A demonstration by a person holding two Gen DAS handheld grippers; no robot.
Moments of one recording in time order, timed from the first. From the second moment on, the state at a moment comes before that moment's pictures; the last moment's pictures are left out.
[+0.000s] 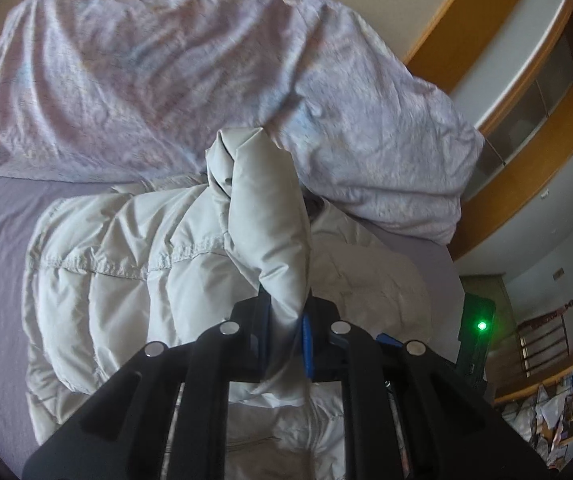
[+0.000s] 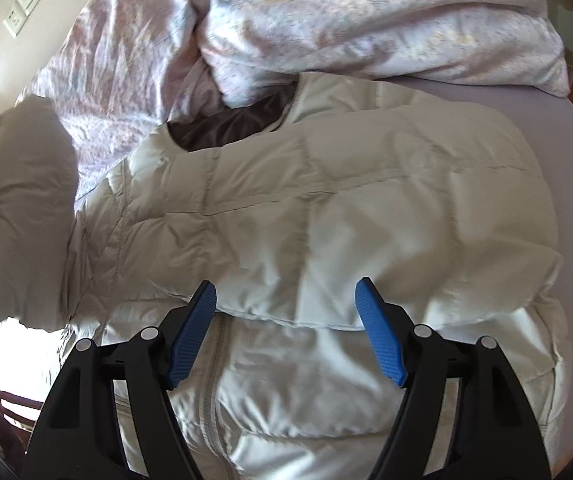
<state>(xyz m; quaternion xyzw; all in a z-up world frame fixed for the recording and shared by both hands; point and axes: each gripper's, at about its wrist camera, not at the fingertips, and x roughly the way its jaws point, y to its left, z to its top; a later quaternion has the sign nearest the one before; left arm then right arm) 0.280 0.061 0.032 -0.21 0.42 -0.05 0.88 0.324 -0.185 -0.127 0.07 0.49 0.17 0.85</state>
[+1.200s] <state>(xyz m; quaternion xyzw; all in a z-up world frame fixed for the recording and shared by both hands) 0.216 0.165 -0.025 -0.16 0.48 0.09 0.86 0.341 -0.139 -0.129 0.08 0.50 0.16 0.84</state>
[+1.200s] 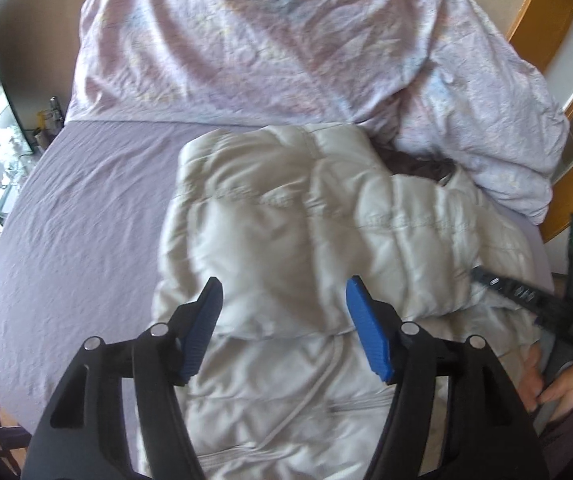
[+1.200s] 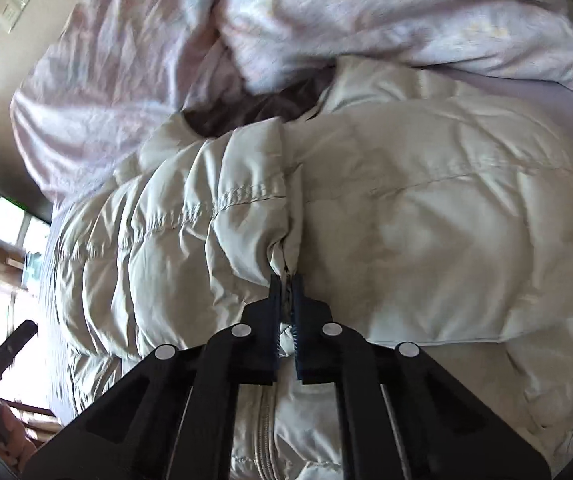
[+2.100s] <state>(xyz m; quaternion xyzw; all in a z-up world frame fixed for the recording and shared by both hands) 0.143 0.223 -0.055 -0.13 0.52 0.14 0.83 0.326 -0.185 -0.122 0.06 0.54 0.18 0.82</state>
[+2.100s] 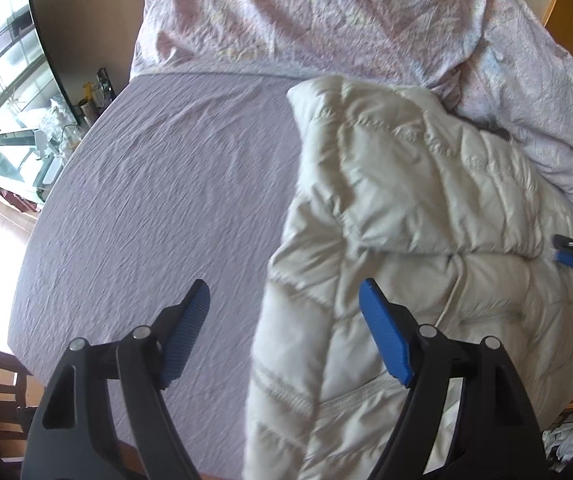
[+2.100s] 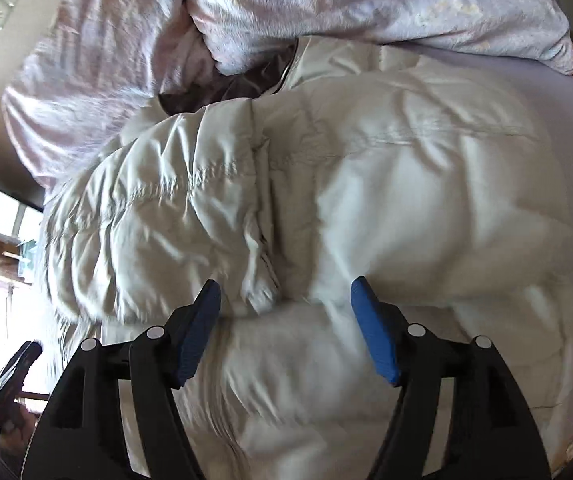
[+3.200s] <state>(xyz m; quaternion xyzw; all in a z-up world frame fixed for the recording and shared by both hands) 0.030 0.192 -0.113 -0.26 0.55 0.08 0.79 0.213 -0.428 -0.199 0.20 0.66 0.26 0.68</state>
